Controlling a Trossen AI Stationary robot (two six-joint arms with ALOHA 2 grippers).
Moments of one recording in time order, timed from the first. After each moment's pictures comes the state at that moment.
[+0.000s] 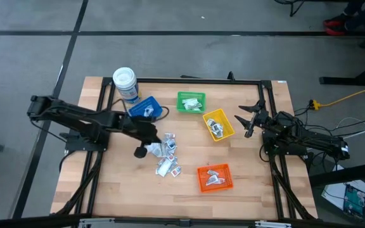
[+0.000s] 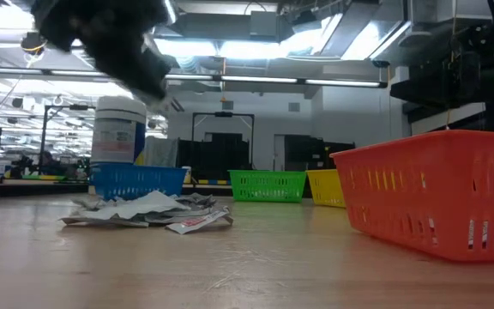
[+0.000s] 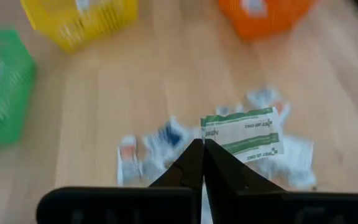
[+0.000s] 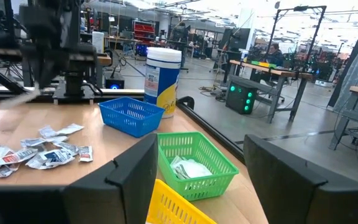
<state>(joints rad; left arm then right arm) -0.07 1.15 0.69 -0.25 0.04 0.07 -0.24 0.01 0.01 0.05 0.18 -0.16</state>
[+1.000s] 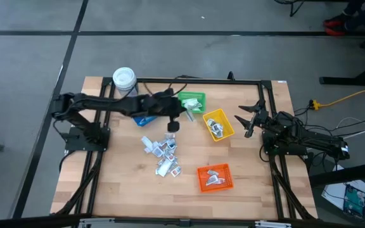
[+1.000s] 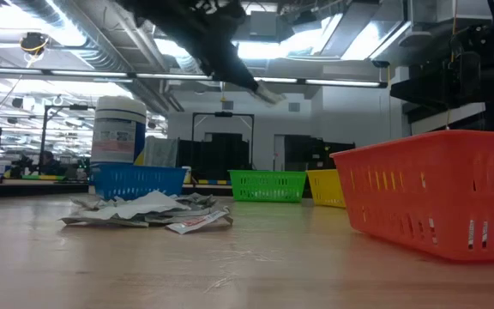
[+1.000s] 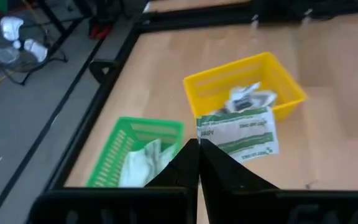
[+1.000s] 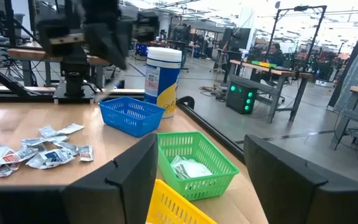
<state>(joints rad) 0.16 1.50 1.07 -0.10 -0.19 0.15 -0.24 0.01 0.01 0.05 0.18 -0.16</state>
